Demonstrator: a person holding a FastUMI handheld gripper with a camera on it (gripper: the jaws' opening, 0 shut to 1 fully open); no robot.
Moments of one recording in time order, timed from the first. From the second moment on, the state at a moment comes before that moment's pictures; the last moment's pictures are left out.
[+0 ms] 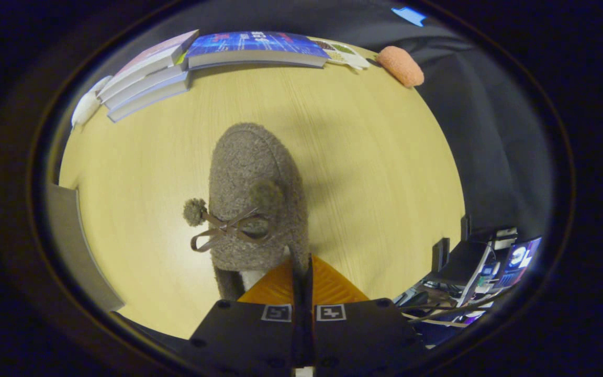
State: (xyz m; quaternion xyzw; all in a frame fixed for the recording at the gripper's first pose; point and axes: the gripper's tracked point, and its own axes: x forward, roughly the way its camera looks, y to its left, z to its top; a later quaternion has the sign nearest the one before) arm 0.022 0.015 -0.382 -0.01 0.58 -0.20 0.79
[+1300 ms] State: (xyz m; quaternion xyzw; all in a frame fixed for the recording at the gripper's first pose) arm -0.023 0.382 -0.188 -0.04 0.52 -0.16 0.84
